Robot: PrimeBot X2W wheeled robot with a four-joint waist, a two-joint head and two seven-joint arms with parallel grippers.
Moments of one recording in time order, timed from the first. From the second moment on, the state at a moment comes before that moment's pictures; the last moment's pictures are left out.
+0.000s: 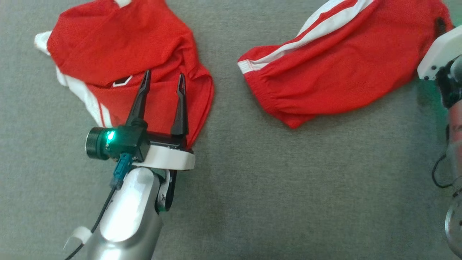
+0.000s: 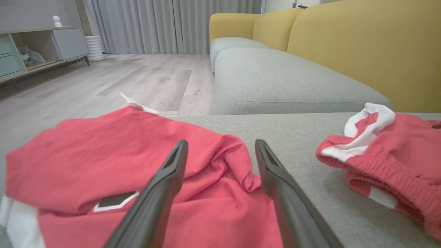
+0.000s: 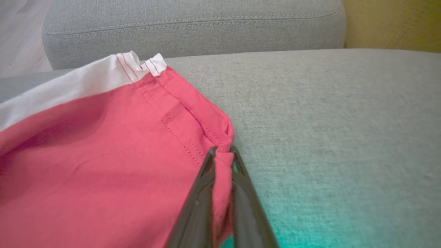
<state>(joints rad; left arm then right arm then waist) -0.43 0.04 -0.34 0.32 -0.21 0.11 -0.26 -0.97 -0.24 -0.24 1.02 -0.04 0.13 0.16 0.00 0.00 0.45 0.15</state>
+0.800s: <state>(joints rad) -0.35 0.04 -0.29 0.33 -0.19 0.10 -0.26 -0.66 -0.36 -0.37 0.96 0.17 0.13 0.04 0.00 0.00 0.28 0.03</state>
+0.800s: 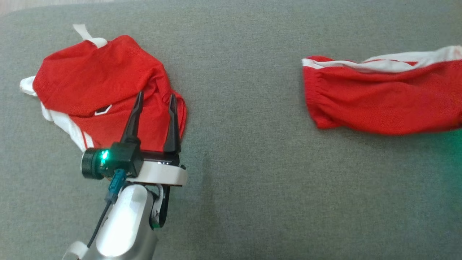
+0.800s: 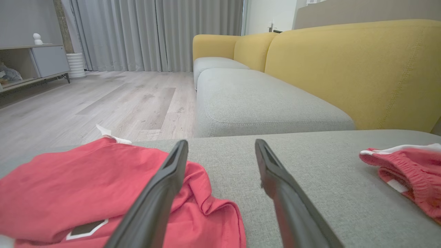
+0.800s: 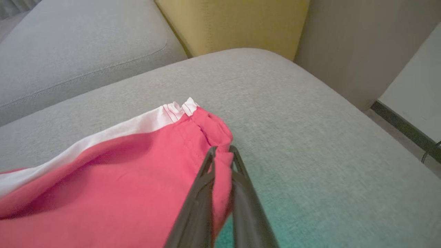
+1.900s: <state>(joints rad) -0.26 0.04 -0.27 0.36 -0.17 0.08 -0.26 -0.52 -0.24 0.00 0.52 0.66 0.13 -0.07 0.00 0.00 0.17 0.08</state>
